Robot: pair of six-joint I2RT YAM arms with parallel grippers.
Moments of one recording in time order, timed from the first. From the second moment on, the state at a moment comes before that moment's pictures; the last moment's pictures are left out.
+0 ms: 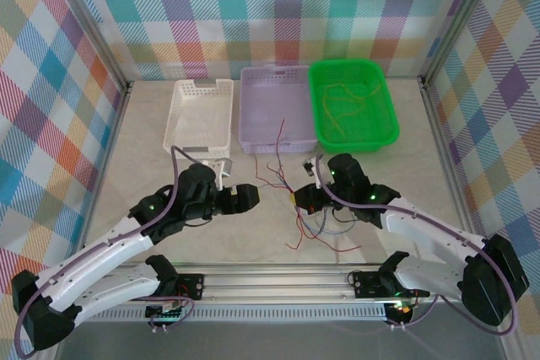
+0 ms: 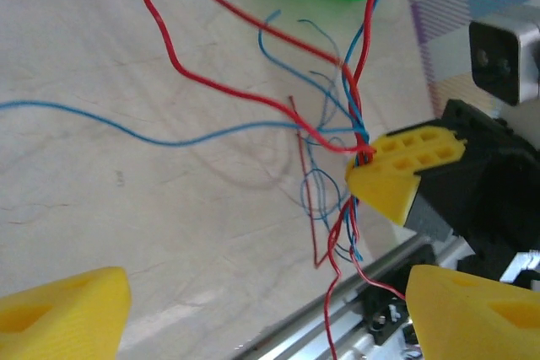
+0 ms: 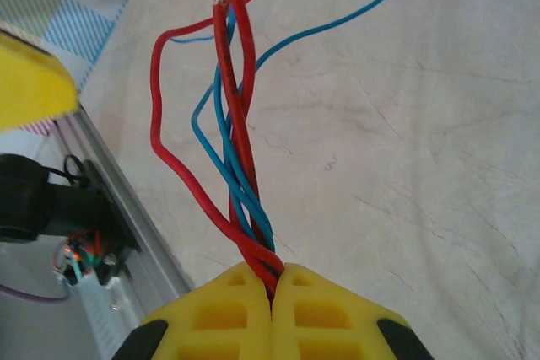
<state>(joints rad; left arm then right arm) -0.80 0.83 0.72 -0.50 0.14 -0.85 0.70 1.08 0.65 -0.23 -0.47 0.45</state>
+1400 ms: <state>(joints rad) -0.84 0.44 0.29 -0.16 -0.28 -1.31 0.69 0.98 0.71 -0.17 -0.84 0.62</state>
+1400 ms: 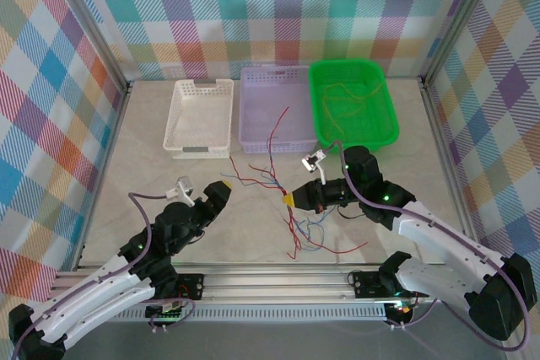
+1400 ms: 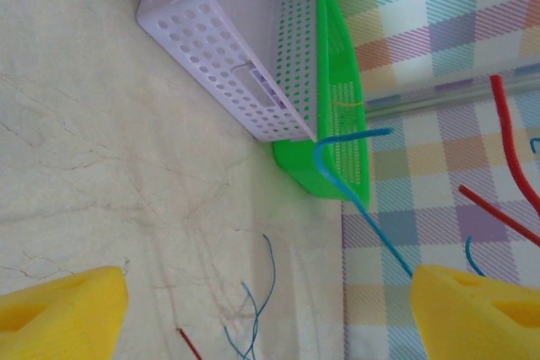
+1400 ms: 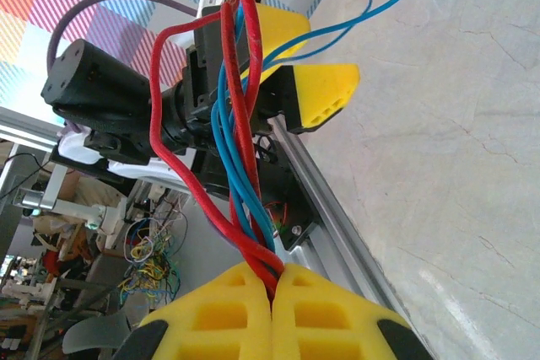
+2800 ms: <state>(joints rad) -0.84 0.76 0.41 0.05 -0.36 -1.31 0.72 1.07 0.65 -0.20 -0.67 0.61</state>
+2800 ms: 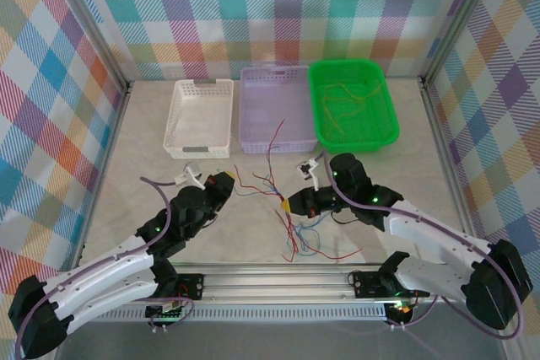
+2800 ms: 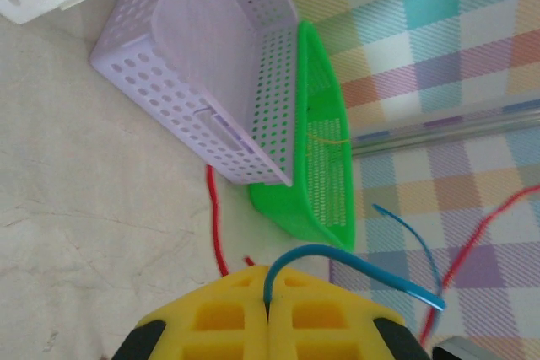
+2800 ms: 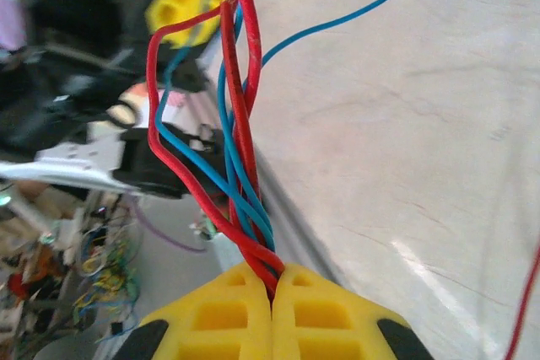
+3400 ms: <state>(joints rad) -0.74 1.15 0.67 0.02 -0.26 -1.14 0.55 1.20 0.77 -0.57 -0.31 0.49</state>
